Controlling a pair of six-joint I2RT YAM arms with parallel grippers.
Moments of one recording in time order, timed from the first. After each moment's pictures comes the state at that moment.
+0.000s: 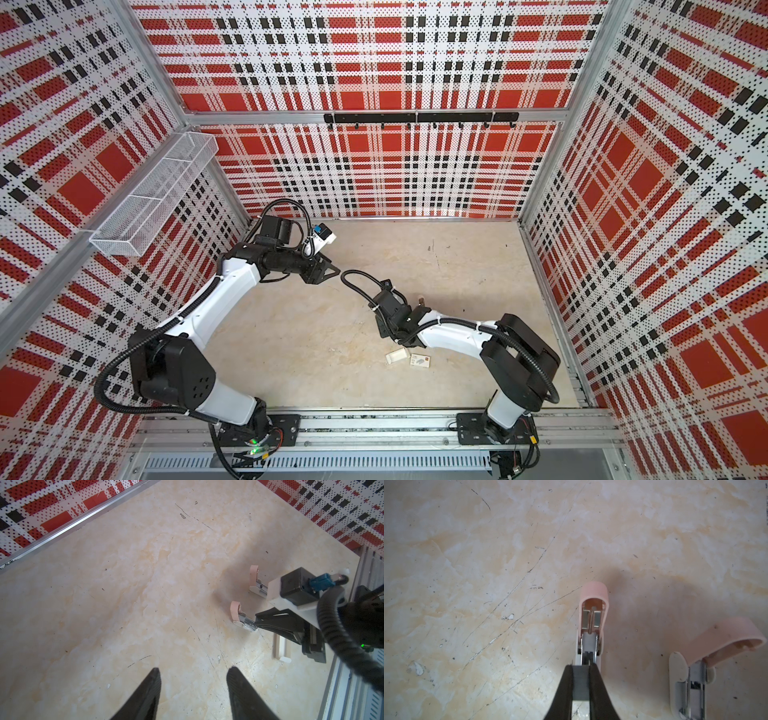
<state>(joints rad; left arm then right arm) -0.19 1.54 1.37 -0.75 0.60 0.43 0.91 1.62 0.93 -0.26 0.33 0.47</state>
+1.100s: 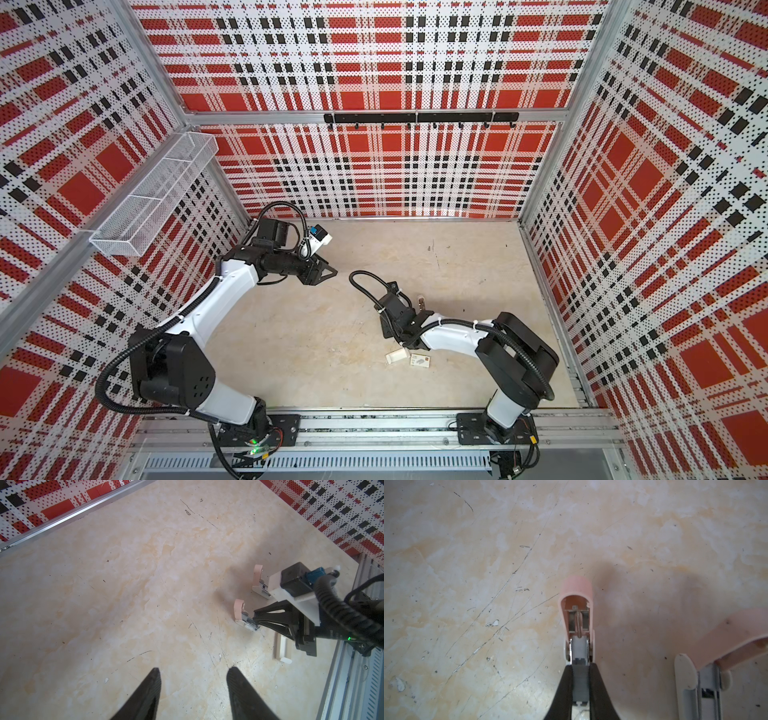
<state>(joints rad) -0.17 1.54 1.33 -0.72 0.62 0.42 0.88 1.64 0.86 -0.15 0.31 0.50</state>
